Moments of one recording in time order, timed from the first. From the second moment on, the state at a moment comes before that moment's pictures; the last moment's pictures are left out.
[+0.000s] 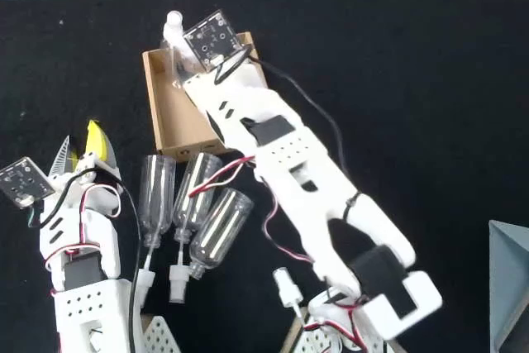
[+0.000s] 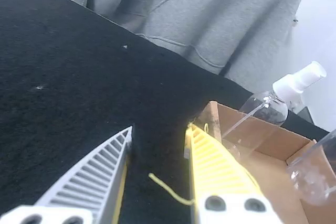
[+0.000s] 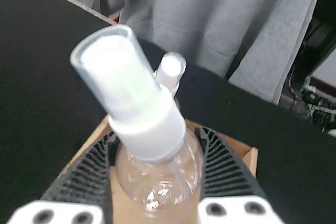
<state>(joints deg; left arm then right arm) -21.4 -87.4 96.1 9.3 19.4 -30.3 -3.6 26.8 9.2 10.9</state>
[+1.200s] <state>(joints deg) -21.4 -87.4 96.1 9.3 19.4 -32.9 20.6 16.7 -8.7 1.4</state>
